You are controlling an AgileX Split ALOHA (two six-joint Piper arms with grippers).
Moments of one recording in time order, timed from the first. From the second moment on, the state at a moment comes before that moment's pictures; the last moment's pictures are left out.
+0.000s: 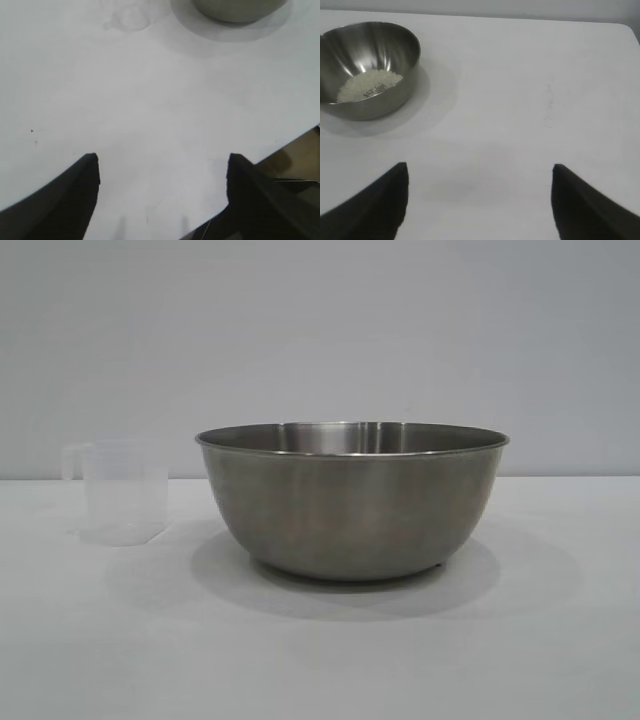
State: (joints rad) left arm -0.41 0.13 -0.48 -0.01 1.12 0.09; right arm 0.17 -0.02 -0.49 0.03 1.14 -0.02
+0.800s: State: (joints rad) left arm -0.22 0.13 -0.48 -0.01 1.12 0.09; right arm 0.17 -0.02 -0.49 0.03 1.14 -0.02
